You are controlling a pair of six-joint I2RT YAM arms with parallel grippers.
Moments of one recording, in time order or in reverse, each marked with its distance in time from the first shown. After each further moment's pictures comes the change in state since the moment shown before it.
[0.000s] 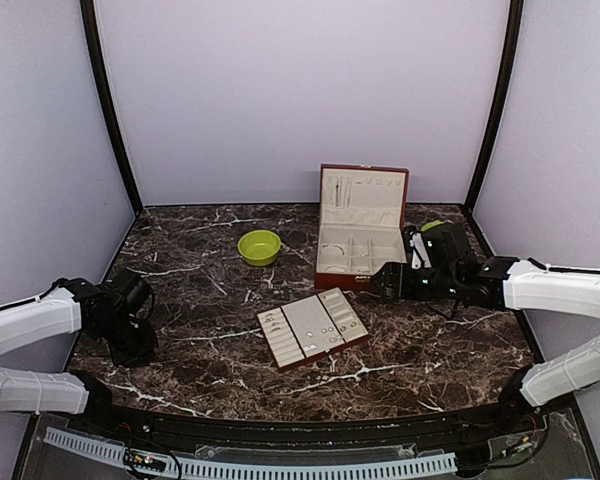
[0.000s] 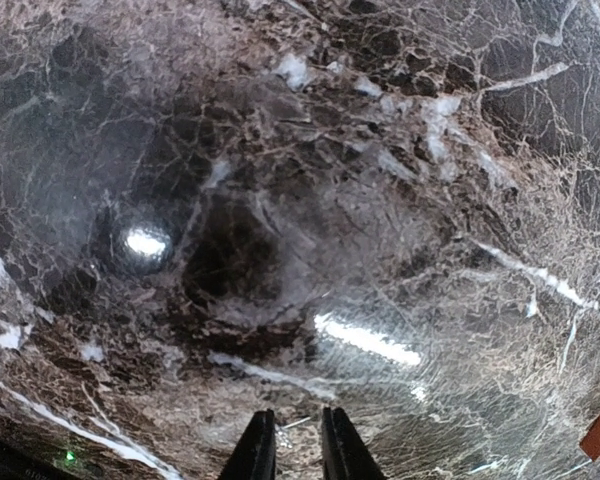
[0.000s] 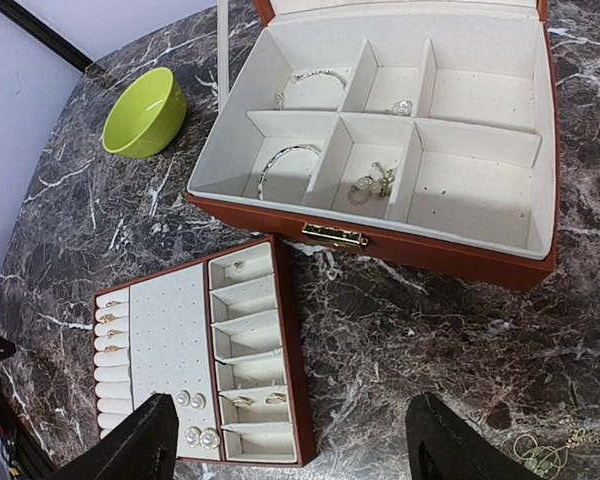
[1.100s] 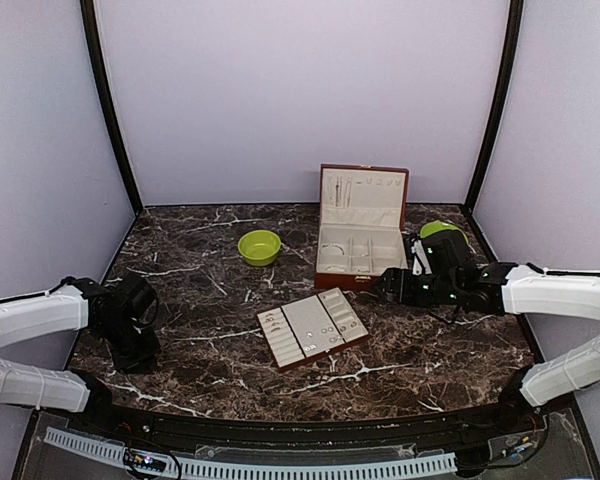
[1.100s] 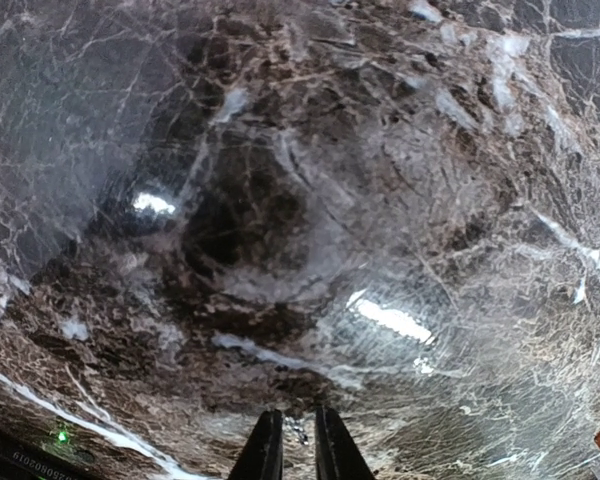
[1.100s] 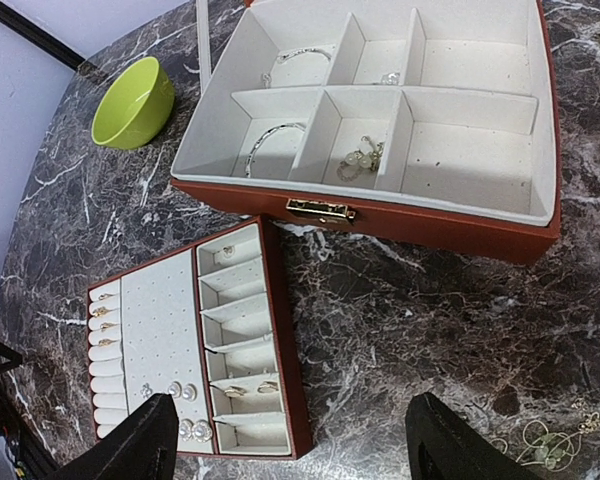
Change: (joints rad) left arm 0.000 0.071 -0.005 -0.013 0.059 -0.017; right arm -0.006 0.002 -0.045 0.027 -0.018 0.039
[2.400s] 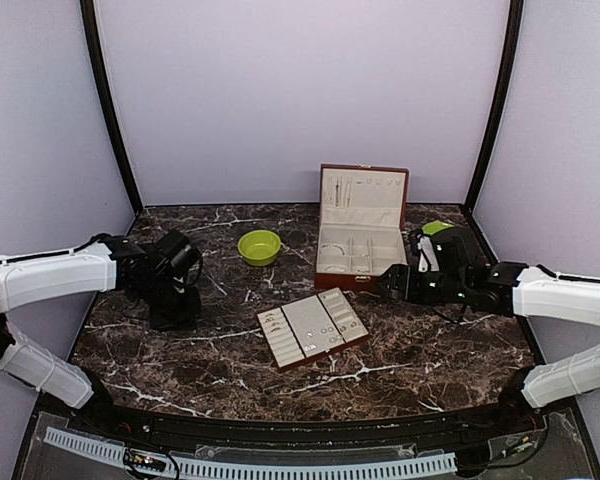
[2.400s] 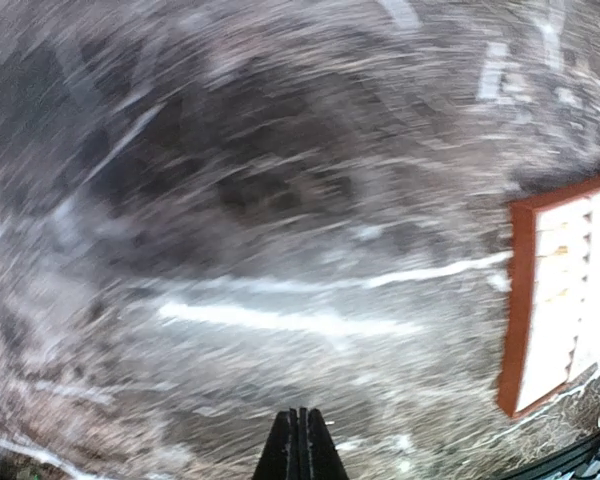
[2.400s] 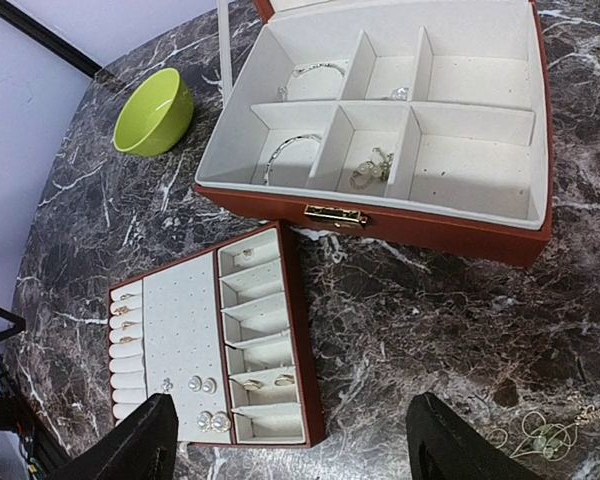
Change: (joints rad) left arm -0.218 0.209 0.347 0.037 -0.055 0.104; right arm -0.002 -0.070 -0.001 -0.032 -0.019 0.004
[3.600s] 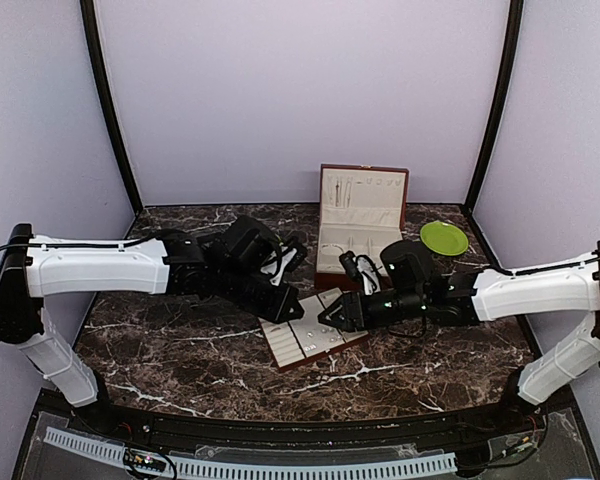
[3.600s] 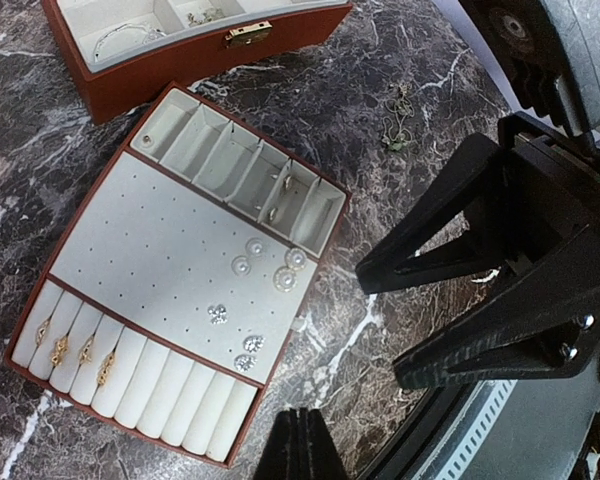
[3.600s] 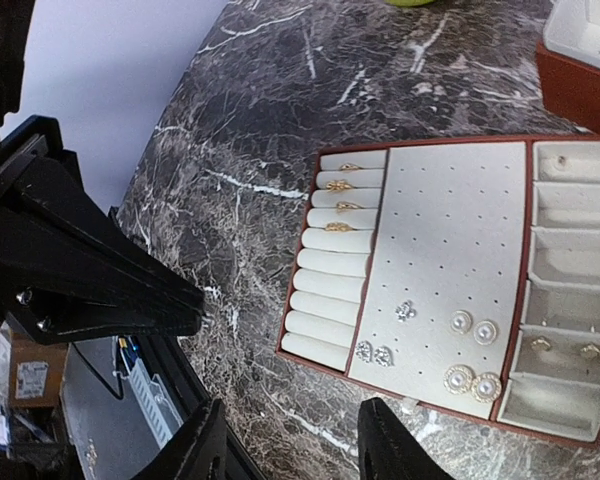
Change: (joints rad) left arm -0.376 0.302 0.341 0.420 0.158 0.397; right arm 0.253 0.227 0.085 0.199 -0.298 0.054
